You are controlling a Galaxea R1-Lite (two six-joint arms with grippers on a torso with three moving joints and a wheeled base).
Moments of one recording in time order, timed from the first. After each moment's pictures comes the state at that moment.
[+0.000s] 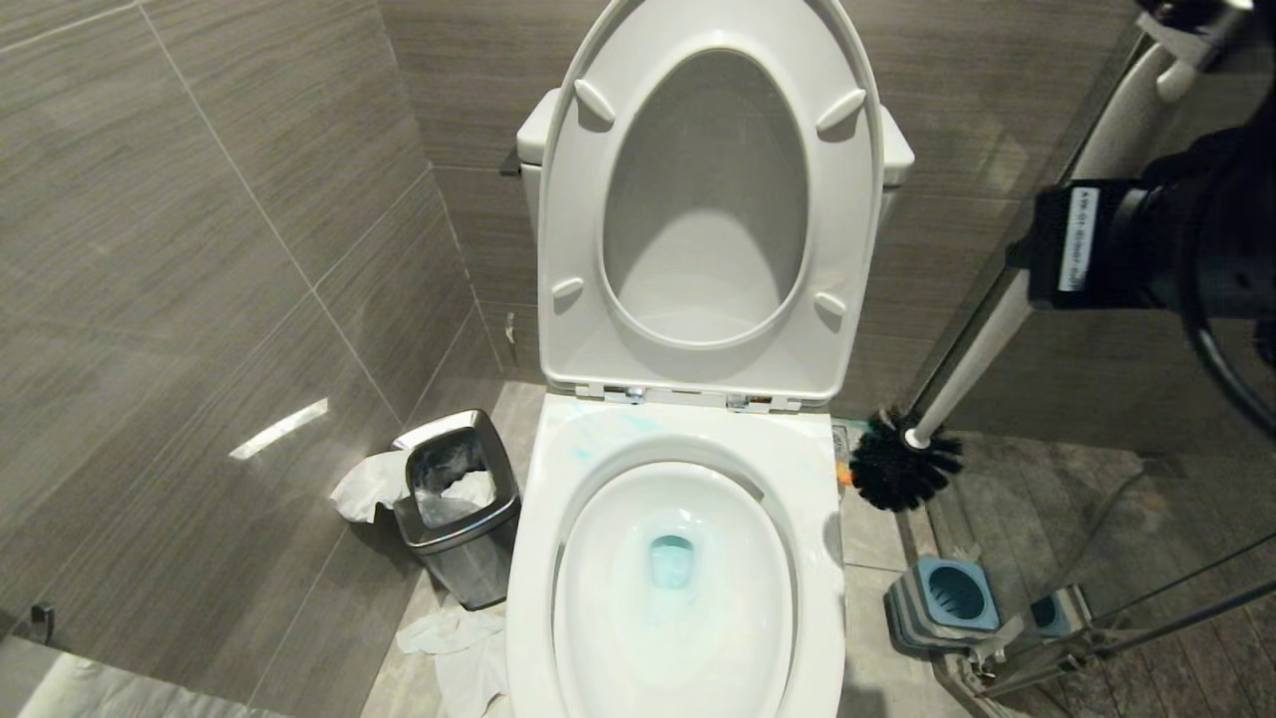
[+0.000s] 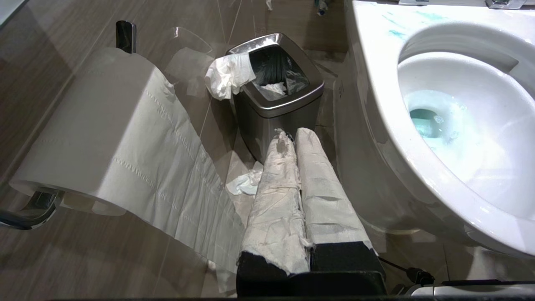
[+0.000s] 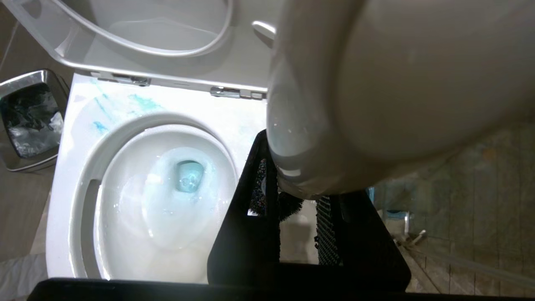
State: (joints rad) left arm 0.00 0.00 -0.02 0.05 0.00 0.00; right arm 0.78 1.52 -1.65 0.62 -0.77 0.35
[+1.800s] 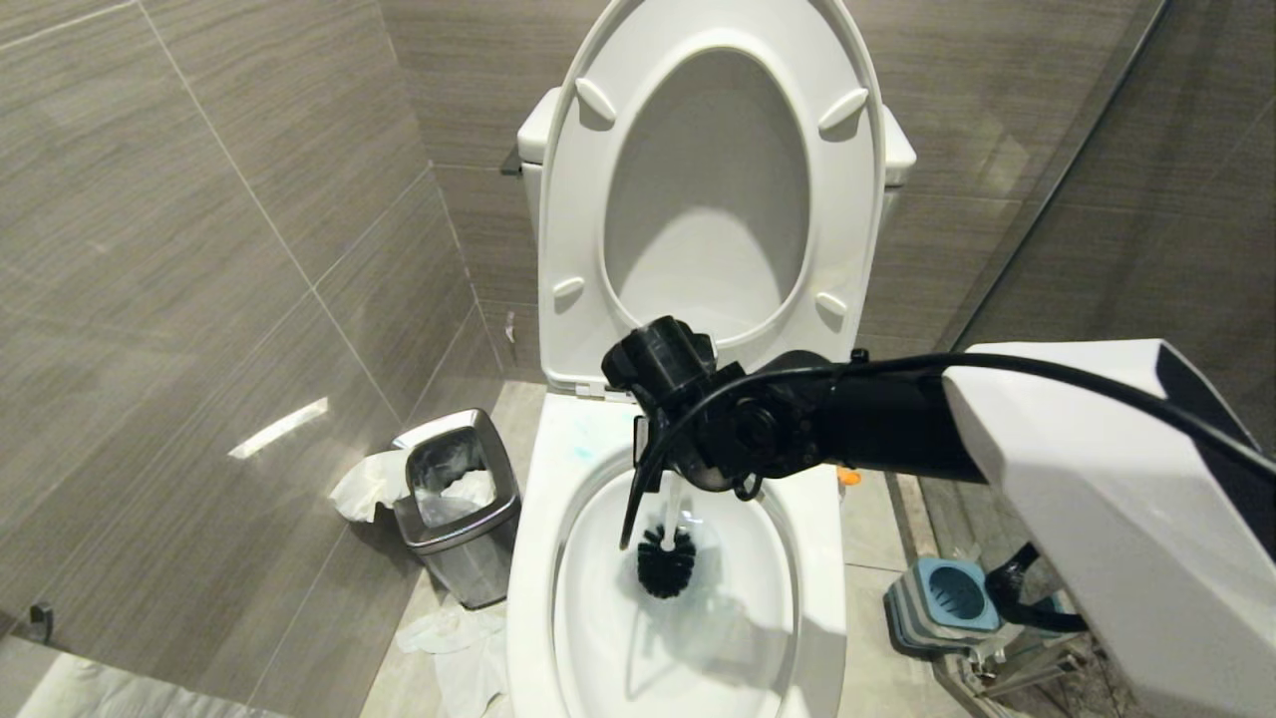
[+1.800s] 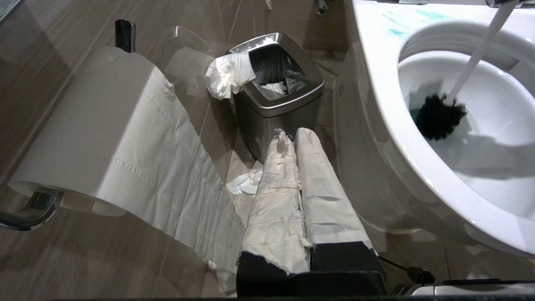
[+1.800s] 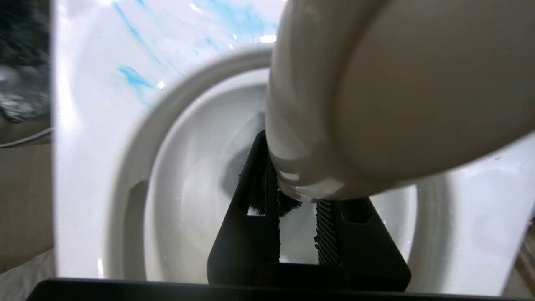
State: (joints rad) left arm 0.00 0.00 -0.02 0.05 0.00 0.00; right arm 0.77 2.37 -1.97 0.39 -0.56 0.56
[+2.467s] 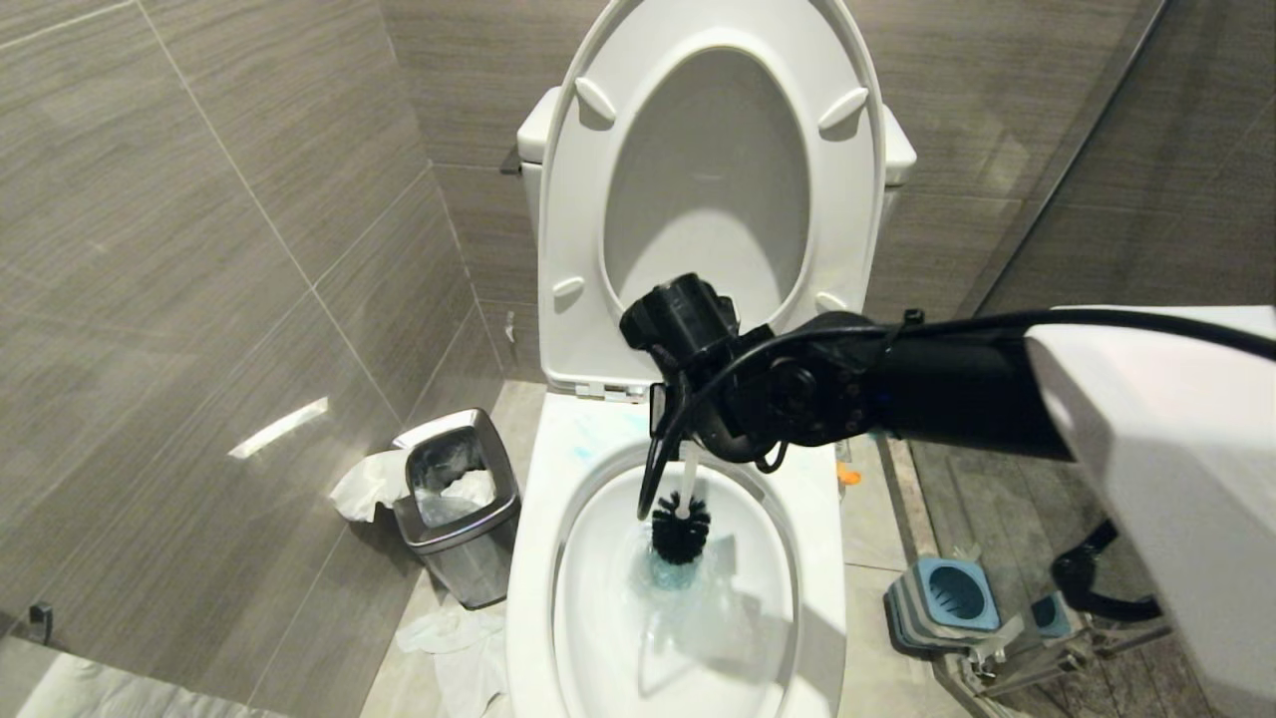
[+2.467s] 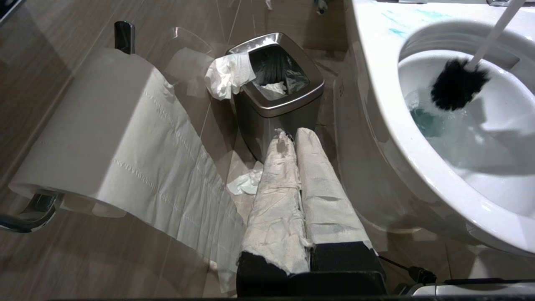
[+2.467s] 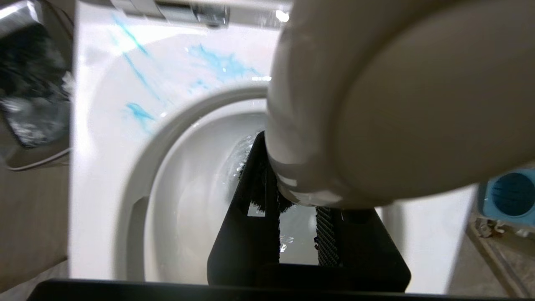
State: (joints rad) left arm 0.00 0.00 -0.02 0.05 0.00 0.01; right arm 0.76 2.27 -1.97 0.43 -0.61 0.53
